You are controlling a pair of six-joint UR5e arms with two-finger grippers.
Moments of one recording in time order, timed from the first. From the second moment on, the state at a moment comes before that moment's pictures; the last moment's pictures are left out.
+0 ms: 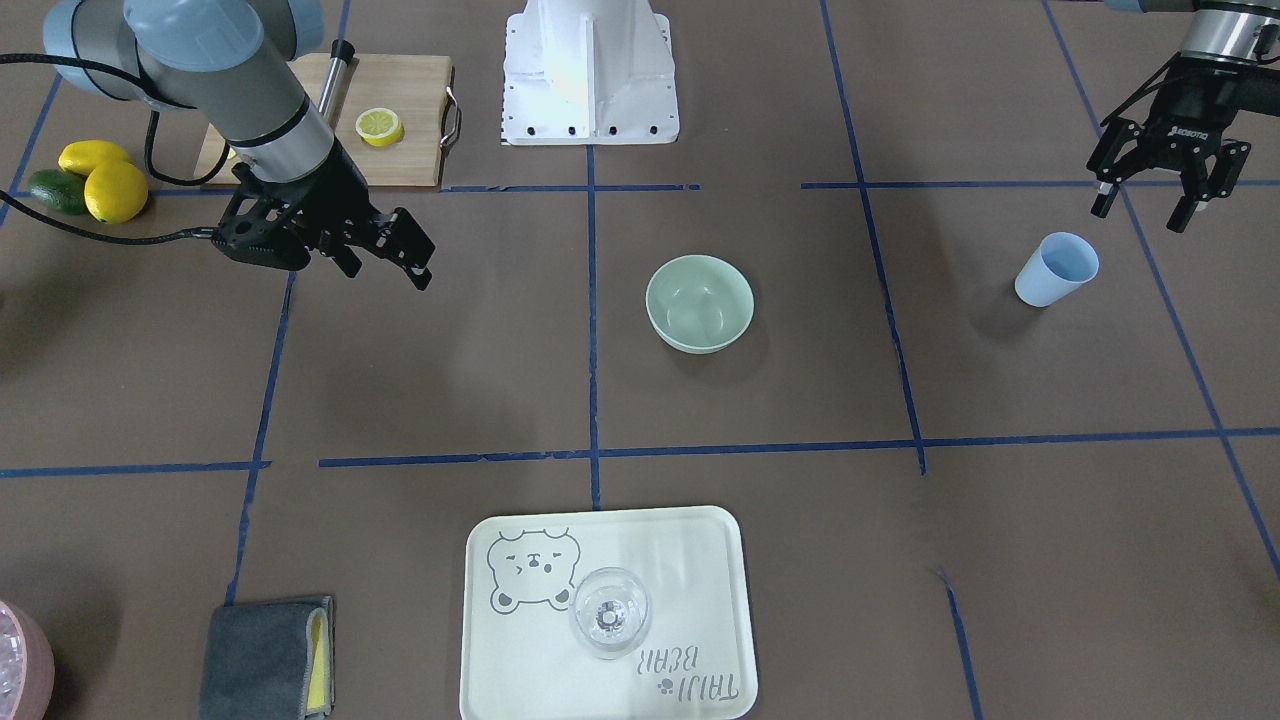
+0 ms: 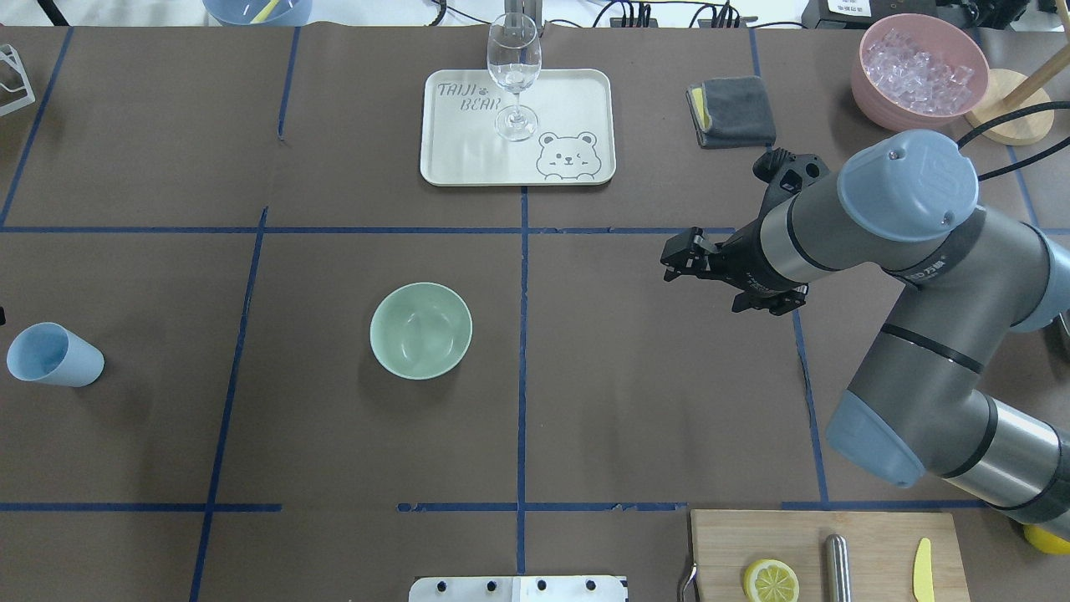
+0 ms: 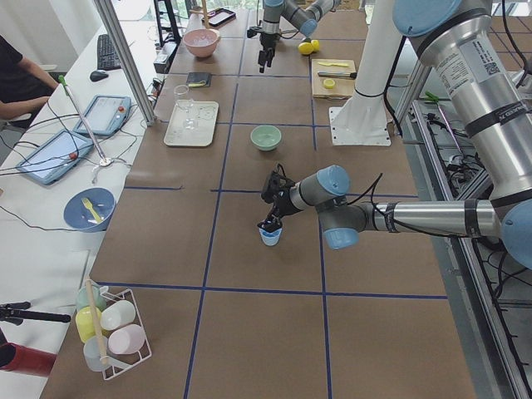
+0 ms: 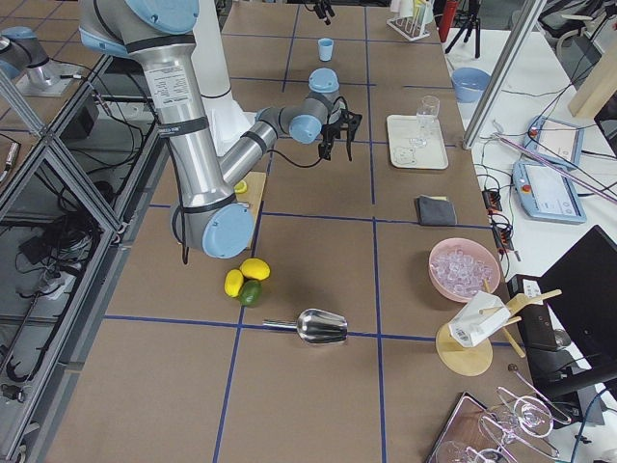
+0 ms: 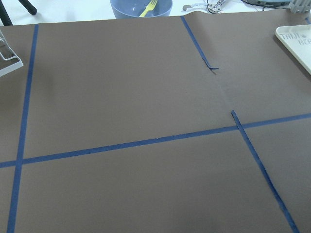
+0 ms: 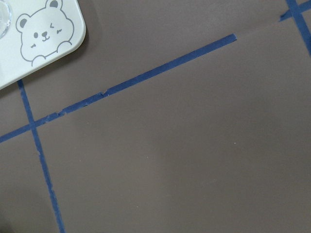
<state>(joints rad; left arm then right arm) -0.77 -1.06 -1.91 -2.86 -1.57 -0.94 0.68 -1.26 1.96 -1.35 1.99 1.54</state>
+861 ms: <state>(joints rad) -0.22 -0.99 -1.90 -2.77 -0.83 -1.42 0.67 -1.25 1.96 -1.35 1.98 1.54</state>
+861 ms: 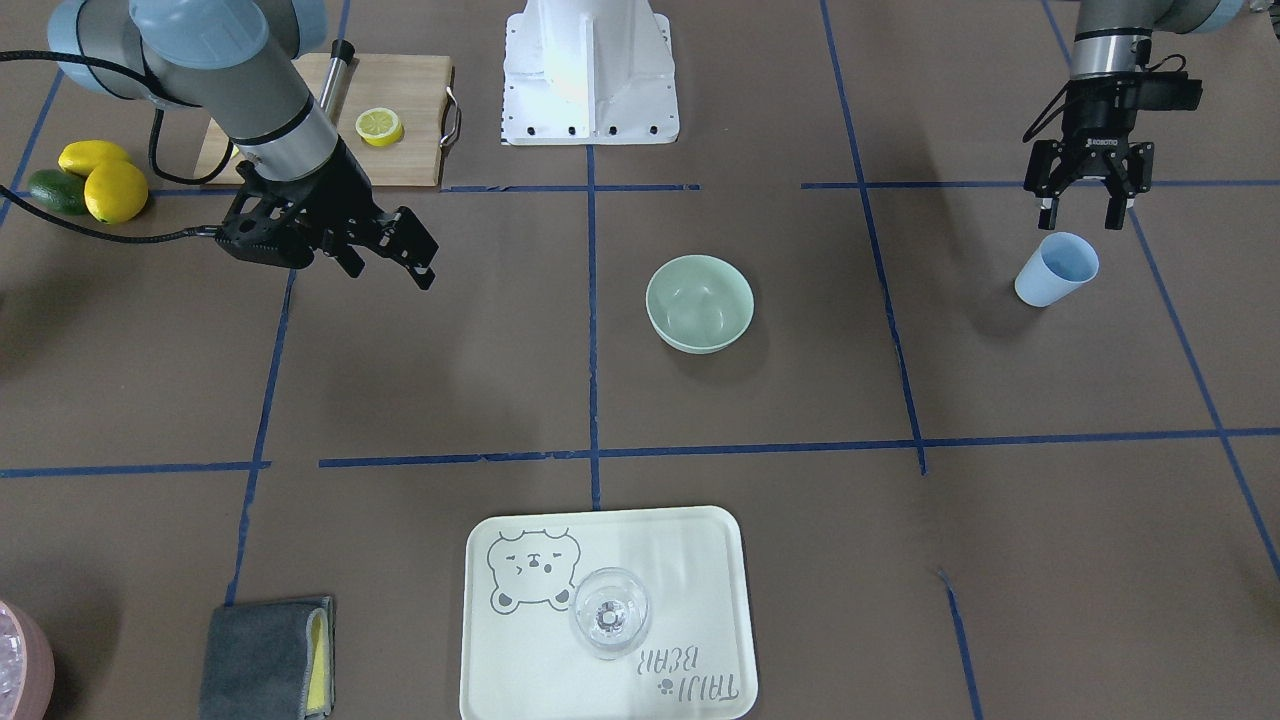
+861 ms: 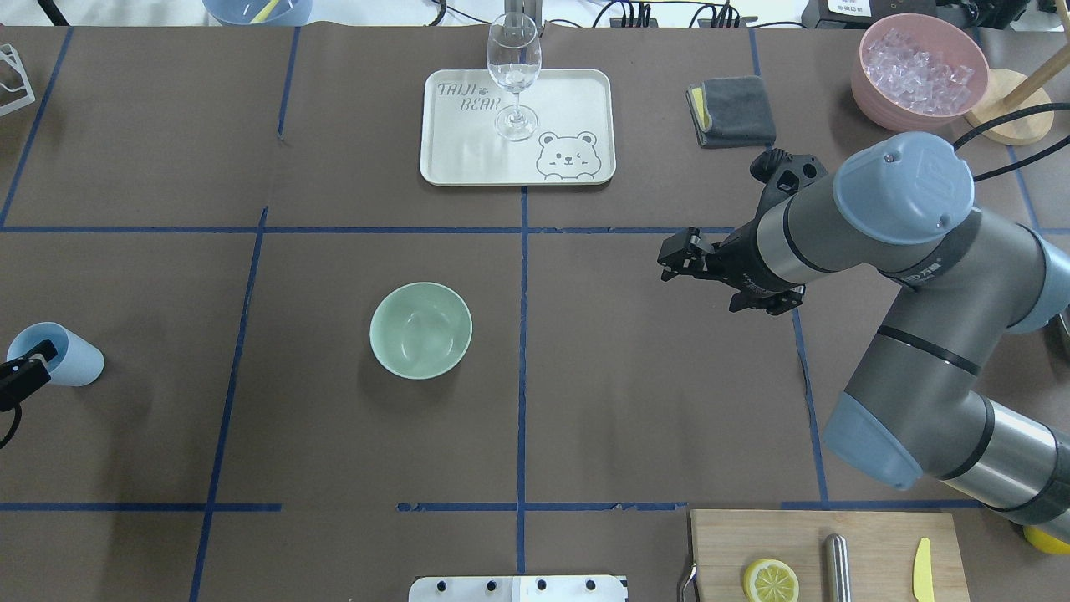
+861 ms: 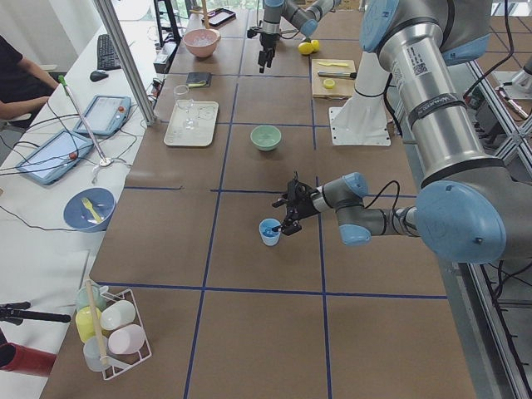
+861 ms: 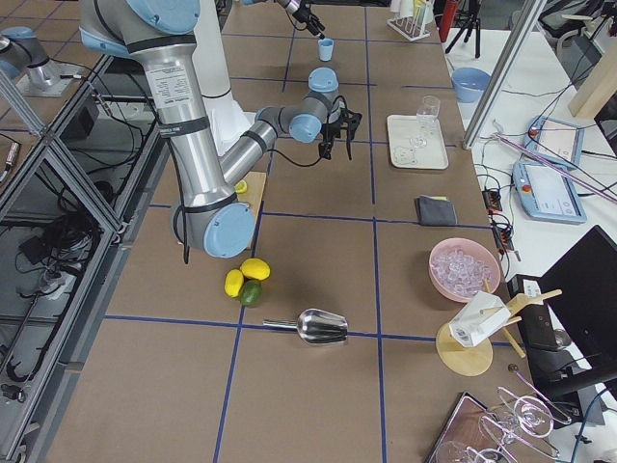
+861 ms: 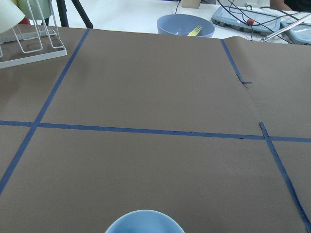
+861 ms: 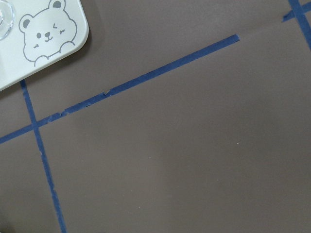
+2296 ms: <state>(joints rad) 0.02 -1.11 -1.71 -2.50 -0.44 -1.75 0.69 -1.31 1.98 -1.36 1.99 1.50</state>
